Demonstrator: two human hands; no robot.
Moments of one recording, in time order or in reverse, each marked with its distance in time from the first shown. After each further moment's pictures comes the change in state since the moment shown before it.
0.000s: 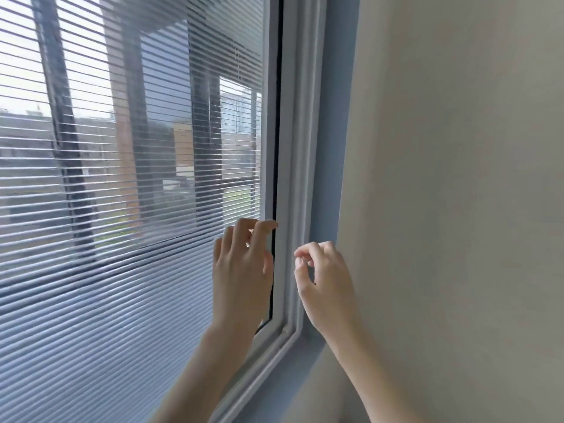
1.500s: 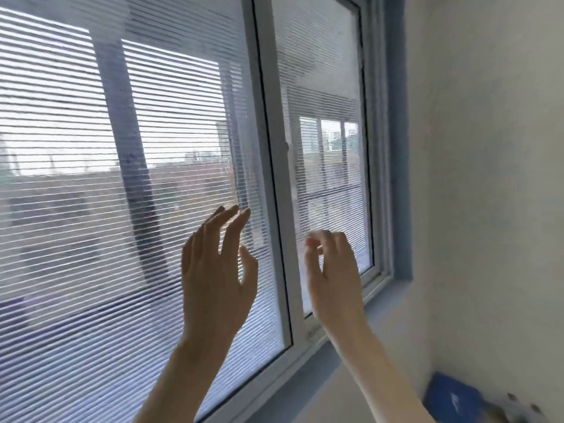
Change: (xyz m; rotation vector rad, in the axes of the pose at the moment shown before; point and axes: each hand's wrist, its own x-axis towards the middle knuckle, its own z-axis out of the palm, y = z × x) left_hand -0.131 0.003 -0.685 0.293 0.057 0.072; right_hand -0.380 -0.499 -0.159 0.397 0.174 -0.056
